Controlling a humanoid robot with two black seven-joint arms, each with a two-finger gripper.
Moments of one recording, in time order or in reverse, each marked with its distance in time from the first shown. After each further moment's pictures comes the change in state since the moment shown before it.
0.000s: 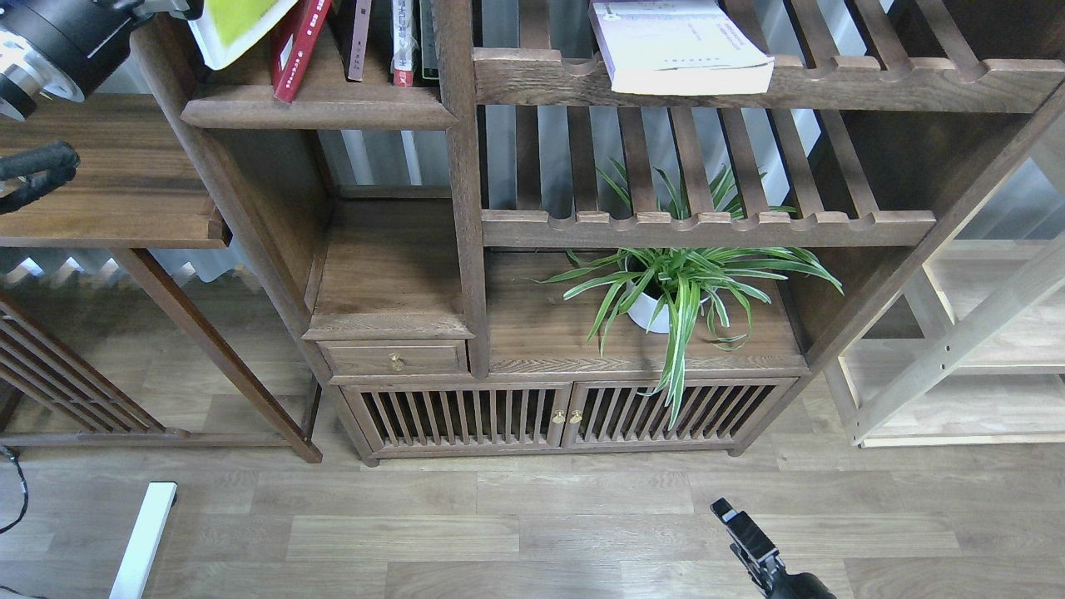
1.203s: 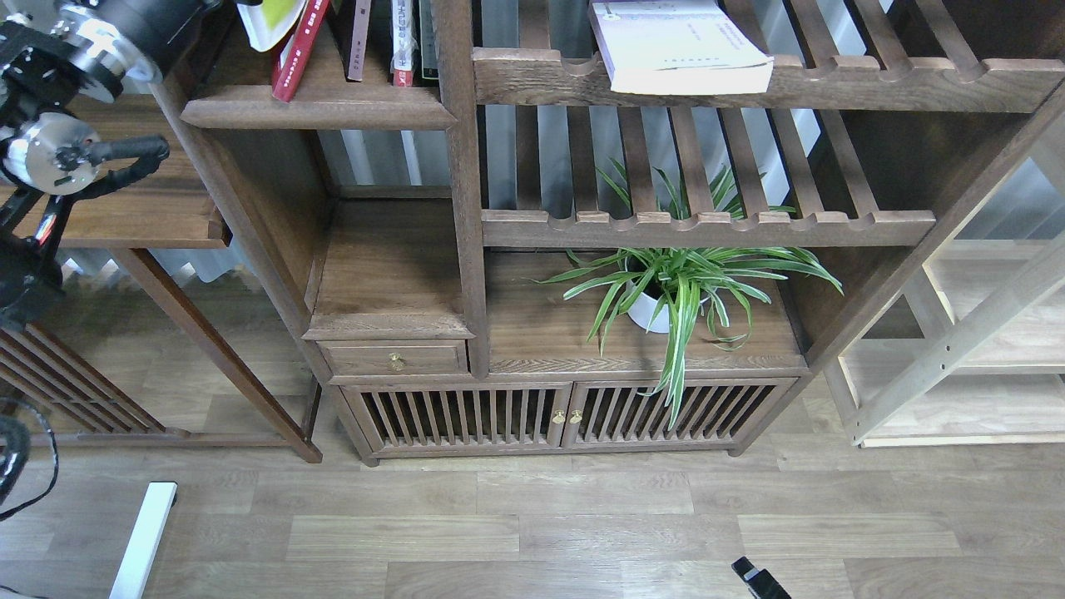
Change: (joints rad) left arm -0.203 -0.085 0.246 0.274 0.008 0.068 -0.202; right arm -0.118 -0.023 0.003 -0.002 0.013 0.000 0.001
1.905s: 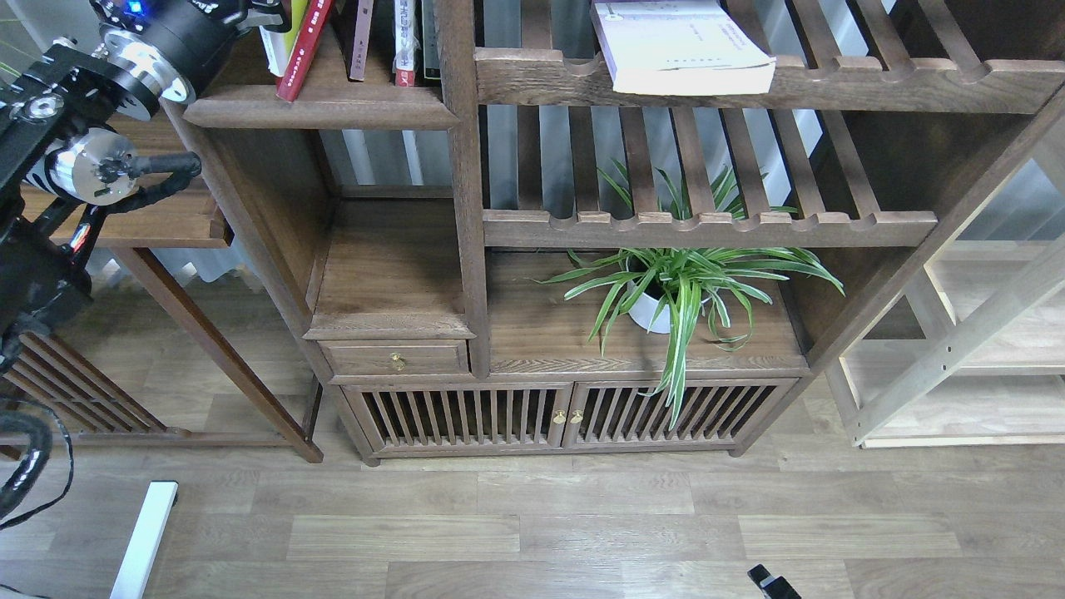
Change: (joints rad) left arm 0.004 -0.028 0.061 0.077 -0.010 0.040 -0.029; right arm -0.014 -0.019 -0.003 -0.002 0.044 0.000 -0.001
